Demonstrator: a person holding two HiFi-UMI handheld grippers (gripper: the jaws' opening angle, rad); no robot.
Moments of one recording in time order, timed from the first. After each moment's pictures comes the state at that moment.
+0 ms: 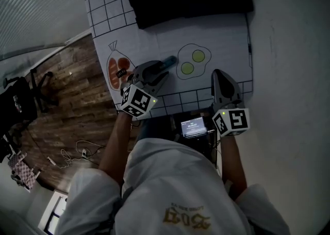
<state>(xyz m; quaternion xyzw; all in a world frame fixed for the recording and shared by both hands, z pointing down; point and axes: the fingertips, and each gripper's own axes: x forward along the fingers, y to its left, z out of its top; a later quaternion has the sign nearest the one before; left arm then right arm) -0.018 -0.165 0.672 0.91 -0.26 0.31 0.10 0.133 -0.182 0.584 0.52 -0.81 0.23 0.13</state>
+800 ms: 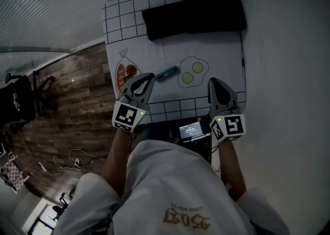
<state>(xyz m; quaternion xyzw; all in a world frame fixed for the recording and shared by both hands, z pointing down) -0.071 -0.176 0.564 0.89 -0.41 0.17 0.11 0.114 -0.182 0.535 0.49 -0.84 0.18 0.13</state>
